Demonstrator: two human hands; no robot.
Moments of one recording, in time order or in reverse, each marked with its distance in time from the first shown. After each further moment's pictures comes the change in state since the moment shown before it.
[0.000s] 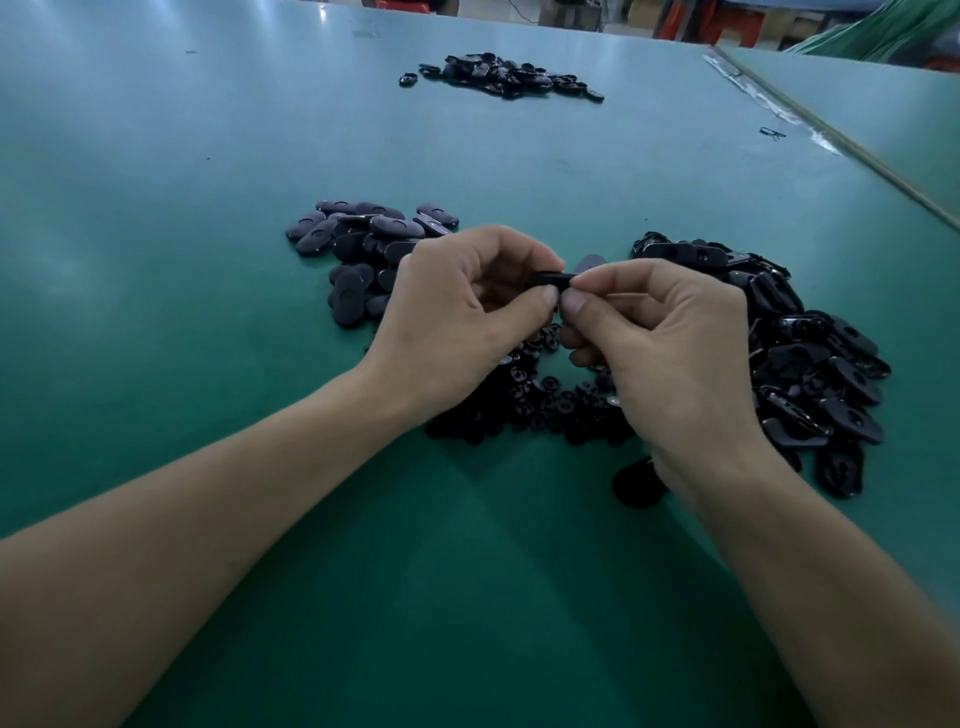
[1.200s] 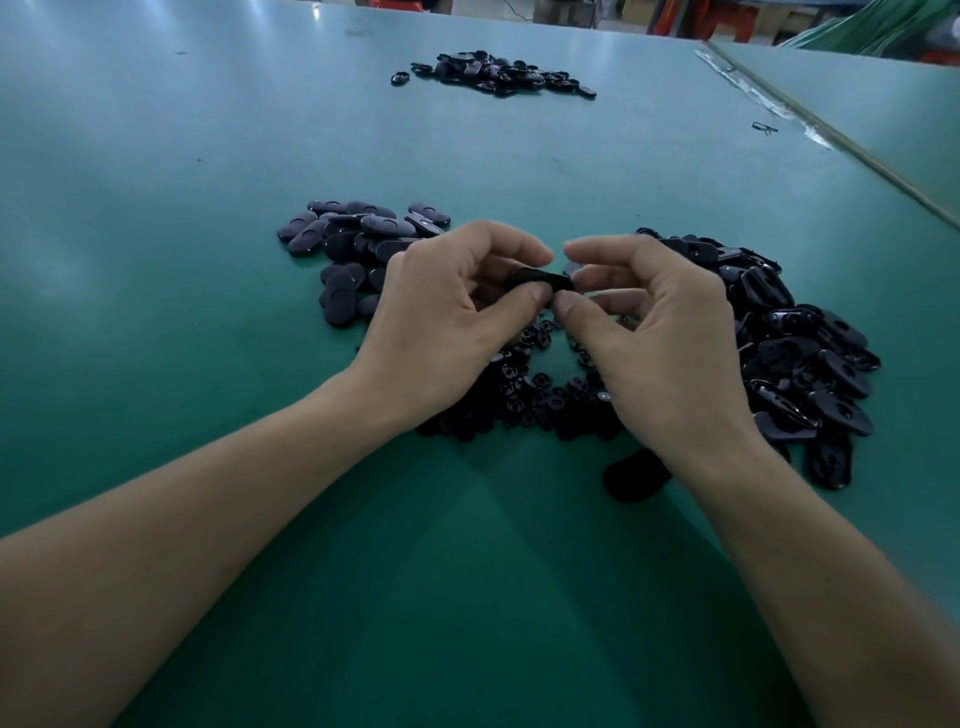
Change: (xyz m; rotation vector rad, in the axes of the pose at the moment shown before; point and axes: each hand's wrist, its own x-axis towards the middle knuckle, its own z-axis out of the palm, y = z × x) left_hand -0.002 -0.001 0.000 0.120 0.032 0.029; right_hand 0.004 0.003 -0.007 -0.264 -0.032 -0.148
